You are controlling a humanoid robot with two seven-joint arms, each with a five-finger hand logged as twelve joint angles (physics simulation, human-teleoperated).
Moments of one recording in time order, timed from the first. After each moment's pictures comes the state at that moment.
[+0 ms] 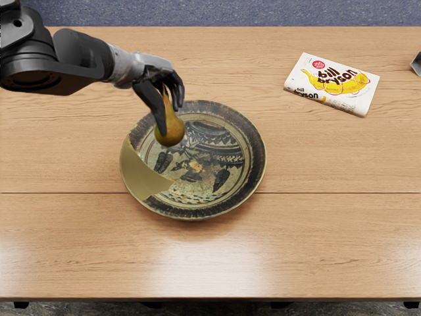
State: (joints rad) left arm -1.53 0.57 -0.13 -1.39 0.50 -0.30 0.61; right arm 0.02 0.00 0.23 0.22 0.08 0.02 -0.13
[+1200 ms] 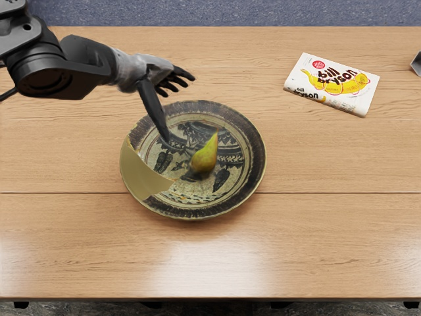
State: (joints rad) left arm -1.49 0.57 -0.13 -1.34 0.34 -0.20 0.61; right arm 0.02 0.00 0.23 0.22 0.08 0.02 -0.13
